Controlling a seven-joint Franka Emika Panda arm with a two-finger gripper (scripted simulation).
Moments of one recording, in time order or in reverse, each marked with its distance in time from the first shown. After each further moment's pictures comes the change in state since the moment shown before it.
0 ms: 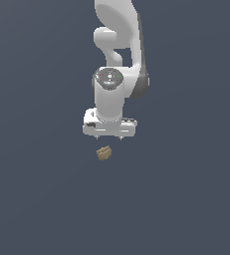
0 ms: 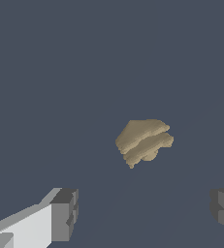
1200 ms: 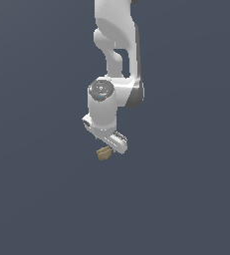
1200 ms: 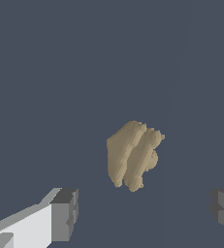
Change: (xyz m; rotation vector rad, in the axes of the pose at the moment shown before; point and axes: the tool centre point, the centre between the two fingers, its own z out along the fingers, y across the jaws) arm 0.013 0.013 0.030 0.037 0.009 0.644
